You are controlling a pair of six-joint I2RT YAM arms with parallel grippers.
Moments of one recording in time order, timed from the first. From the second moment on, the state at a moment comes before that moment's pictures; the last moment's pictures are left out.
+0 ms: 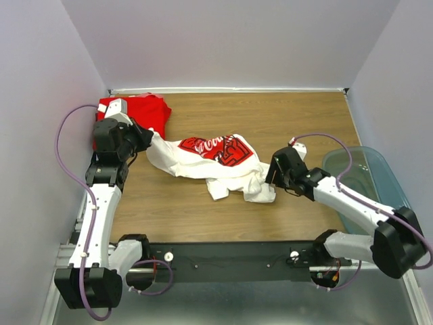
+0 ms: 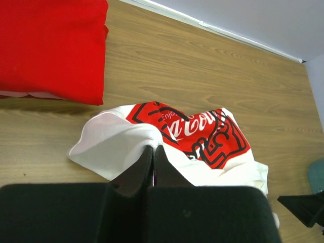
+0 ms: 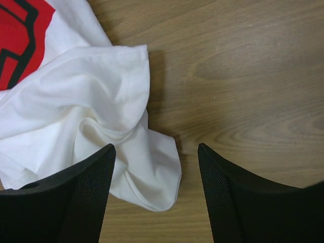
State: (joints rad) left arm 0.02 0.97 0.95 -0.32 0.24 -0.41; right arm 0.59 1.18 0.71 -0.44 0.33 0.72
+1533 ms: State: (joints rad) left arm 0.02 1.02 0.95 -0.27 0.24 -0.44; right arm 0.20 1.52 0.75 0.05 -0.29 0.58
